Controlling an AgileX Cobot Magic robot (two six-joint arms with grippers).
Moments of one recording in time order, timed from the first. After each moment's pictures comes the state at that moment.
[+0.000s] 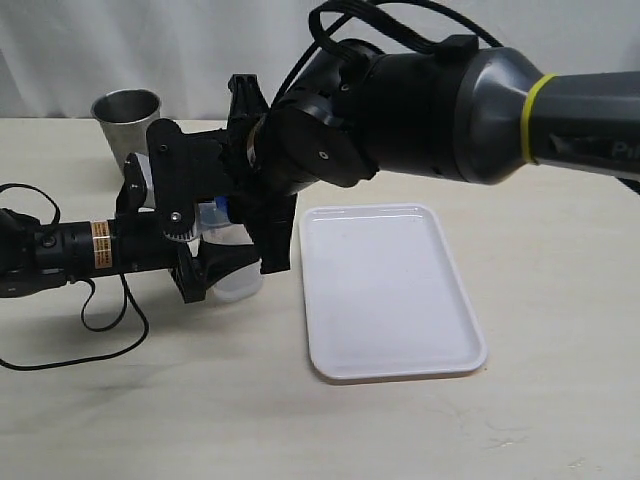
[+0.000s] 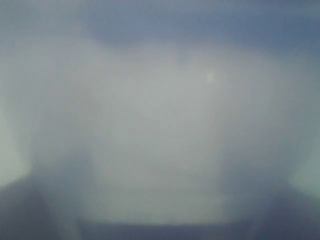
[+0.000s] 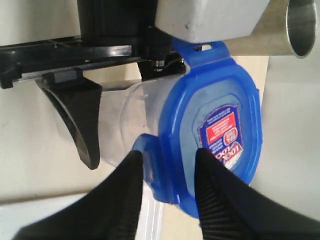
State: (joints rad) left arm -0.12 2.23 -0.92 1.18 -1.17 -0.40; right arm 0.82 1.93 -1.45 -0.34 0.54 -0.80
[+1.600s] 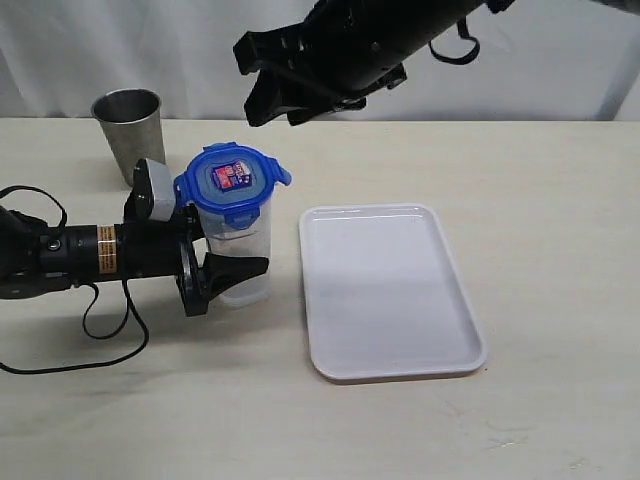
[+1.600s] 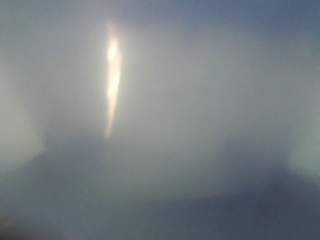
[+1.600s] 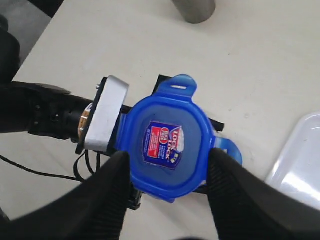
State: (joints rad) left arm -0.13 2.23 -0.92 1.21 -1.19 -0.33; right arm 0.50 1.83 -1.69 0.51 0.93 -0.20
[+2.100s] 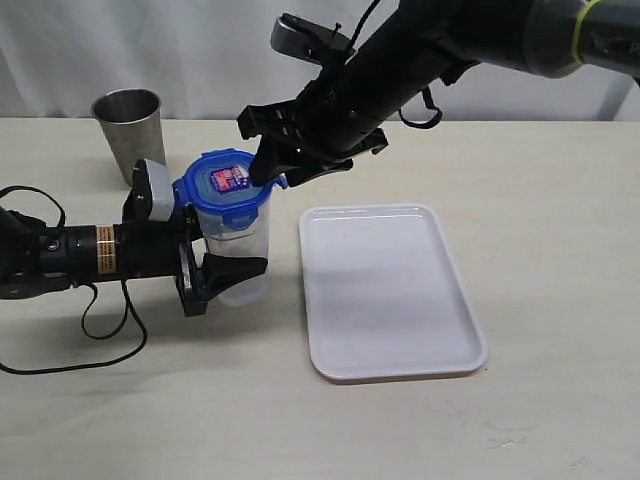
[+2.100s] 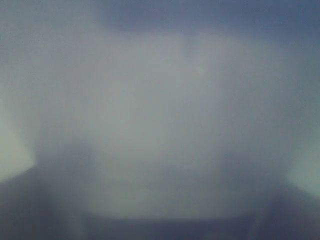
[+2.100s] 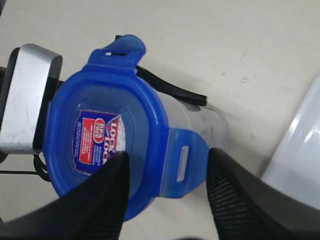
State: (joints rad) left arm -0.13 2.23 -0.92 1.21 -1.19 -0.32; right arm 0.47 2.01 -1.70 0.58 0.94 -0.22
